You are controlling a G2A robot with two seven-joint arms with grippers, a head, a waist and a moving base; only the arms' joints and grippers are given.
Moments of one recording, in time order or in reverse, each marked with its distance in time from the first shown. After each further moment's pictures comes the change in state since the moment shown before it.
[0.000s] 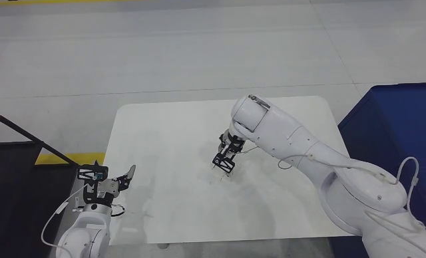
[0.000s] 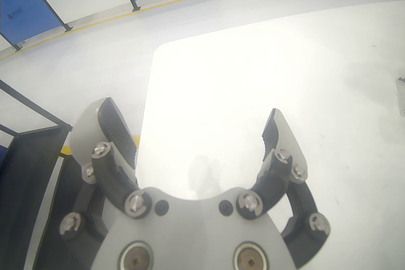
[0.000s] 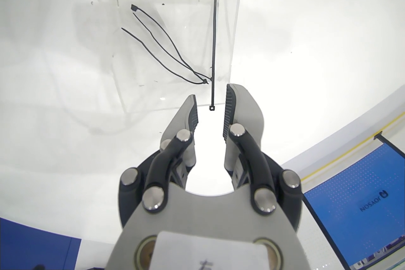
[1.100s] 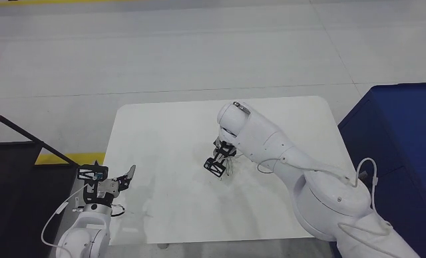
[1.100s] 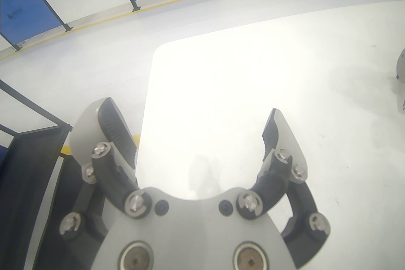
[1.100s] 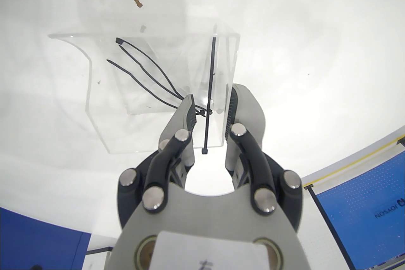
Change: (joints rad) left arm 0.000 0.000 0.000 0.000 0.000 0.000 0.000; right arm -0.019 -0.209 0.000 0.289 -0.088 0.000 0.000
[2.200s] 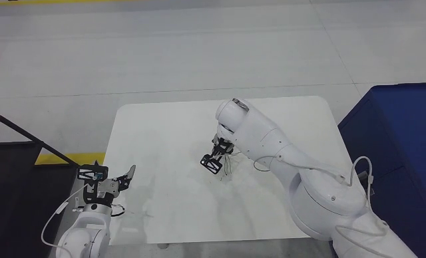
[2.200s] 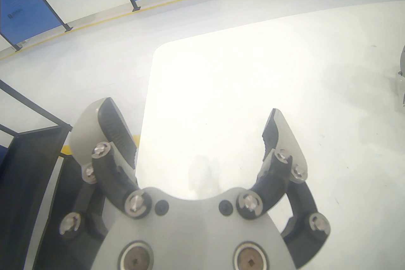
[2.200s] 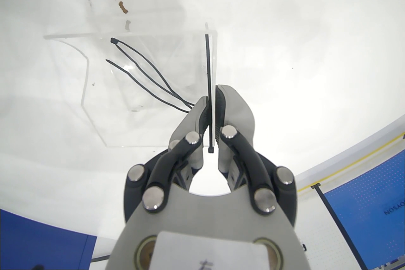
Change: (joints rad) left arm 0.000 0.000 0.000 0.000 0.000 0.000 0.000; right arm 0.023 -0.033 0.000 0.054 0.044 0.000 0.000
